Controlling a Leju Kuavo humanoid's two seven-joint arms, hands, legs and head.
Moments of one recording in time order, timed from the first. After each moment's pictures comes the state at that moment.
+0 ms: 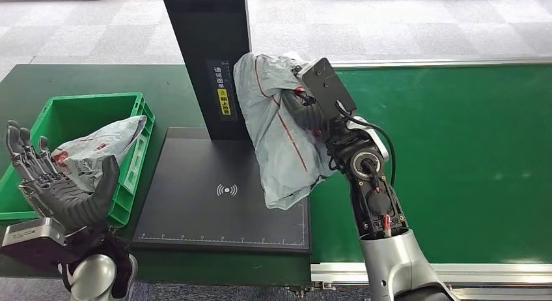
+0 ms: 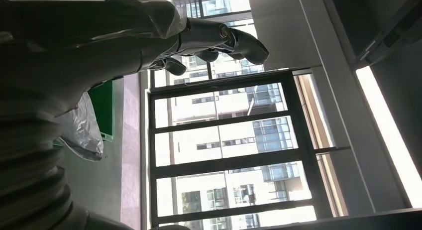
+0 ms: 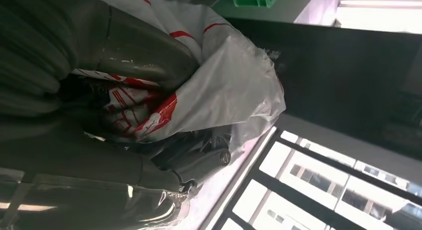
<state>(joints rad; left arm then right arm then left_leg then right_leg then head) -0.06 -0.14 -0.09 -1.73 -0.33 0.58 -0.61 -0.71 0.23 0.27 -1.07 0.21 0.19 -0.16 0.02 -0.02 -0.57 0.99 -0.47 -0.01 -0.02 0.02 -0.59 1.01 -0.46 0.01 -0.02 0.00</state>
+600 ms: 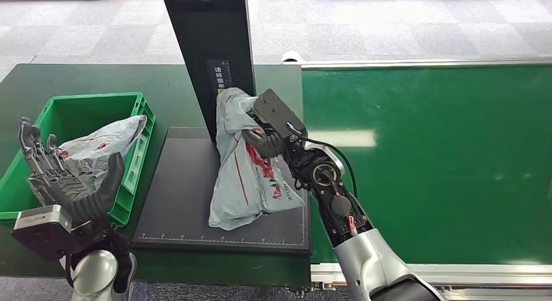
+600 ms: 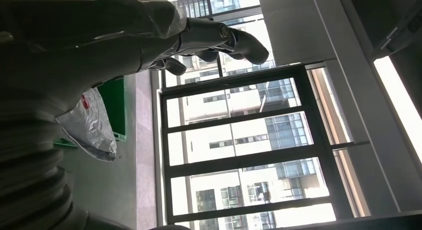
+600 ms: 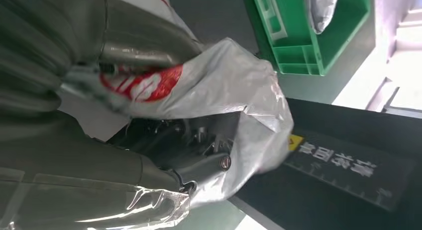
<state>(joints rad) -0.08 -0.15 -0.06 -1.69 -0.35 0.52 -0.58 -0.73 0.31 0.35 -0.77 0.18 0.19 -0.16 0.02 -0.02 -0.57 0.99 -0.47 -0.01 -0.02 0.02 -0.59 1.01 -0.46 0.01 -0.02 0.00</state>
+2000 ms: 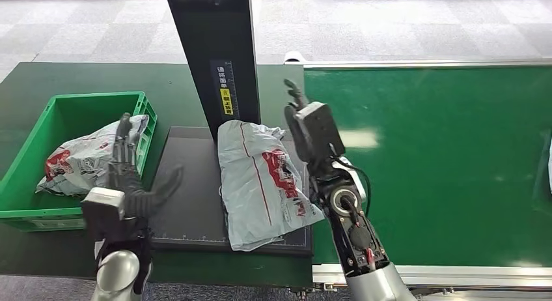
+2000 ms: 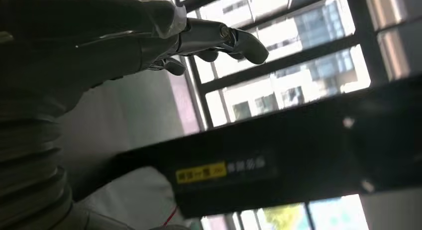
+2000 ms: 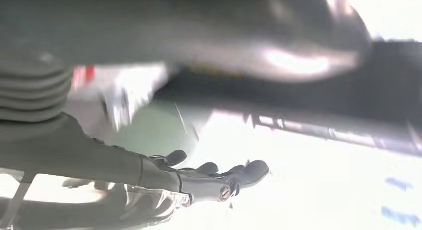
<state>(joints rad) -0.10 -0.15 -0.17 -1.56 -0.45 0.17 -0.42 -0.47 0.24 0.31 -1.18 0.13 -0.08 -0.33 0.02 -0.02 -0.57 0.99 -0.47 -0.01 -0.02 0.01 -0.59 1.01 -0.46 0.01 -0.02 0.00</state>
